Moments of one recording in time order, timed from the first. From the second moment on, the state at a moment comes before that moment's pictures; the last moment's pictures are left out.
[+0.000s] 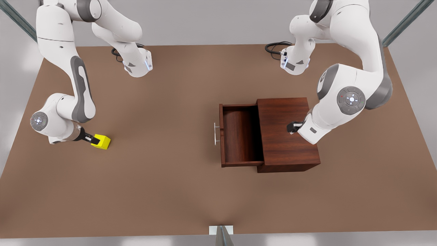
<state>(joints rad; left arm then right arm) -0.15 0.42 -0.19 -1.16 0.03 1.47 -0.35 -0.15 0.27 -0.08 -2.07 0.02 2.22 0.22</state>
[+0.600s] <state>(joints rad) 0.06 0.13 -0.17 -1.56 -0.07 1.51 -0.21 -0.17 0.37 -0.05 -2.11 -0.09 2.44 0.26</state>
